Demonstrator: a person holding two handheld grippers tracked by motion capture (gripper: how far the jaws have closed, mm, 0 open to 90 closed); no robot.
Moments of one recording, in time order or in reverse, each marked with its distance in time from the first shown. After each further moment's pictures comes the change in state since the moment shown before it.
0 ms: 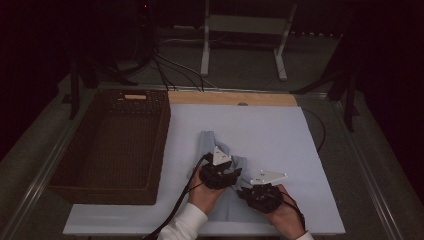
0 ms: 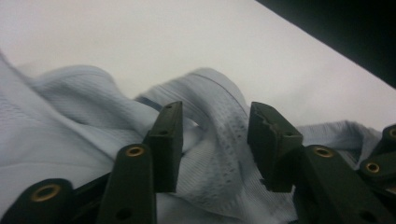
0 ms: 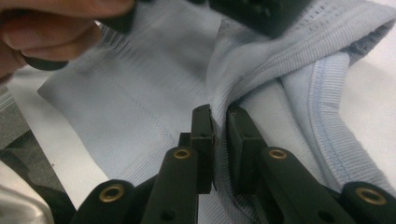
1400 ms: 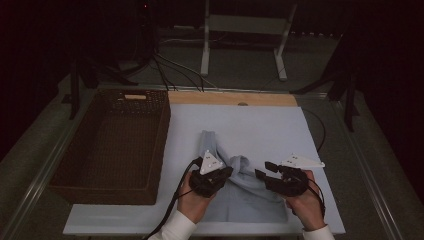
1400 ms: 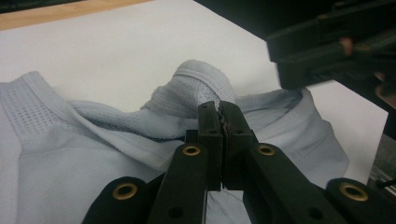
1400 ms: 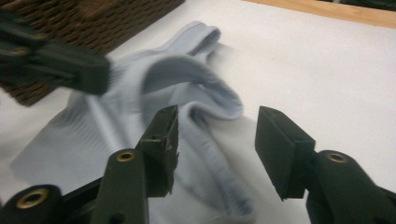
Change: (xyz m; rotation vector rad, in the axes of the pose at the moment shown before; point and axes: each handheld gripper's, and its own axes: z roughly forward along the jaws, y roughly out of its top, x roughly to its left) left arm -0.008 -0.002 -0.054 -0.084 -0.021 0.048; right arm -0.045 0.017 -0.052 -0.224 -0.112 0.088
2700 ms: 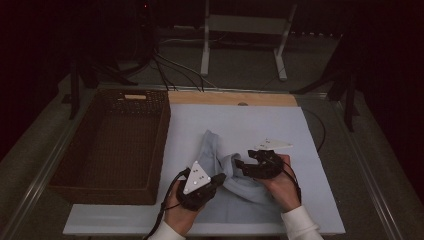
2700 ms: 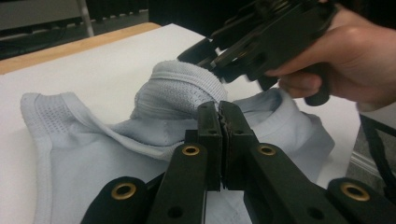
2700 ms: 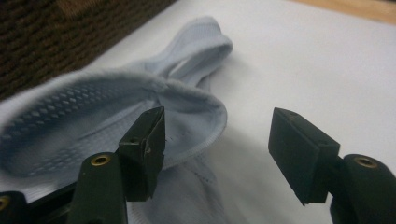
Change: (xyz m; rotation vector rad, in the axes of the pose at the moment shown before) left arm -0.007 -0.017 -0.038 -0.112 -0.015 0.105; right arm 0.012 0.032 0.062 0.082 0.001 -0.015
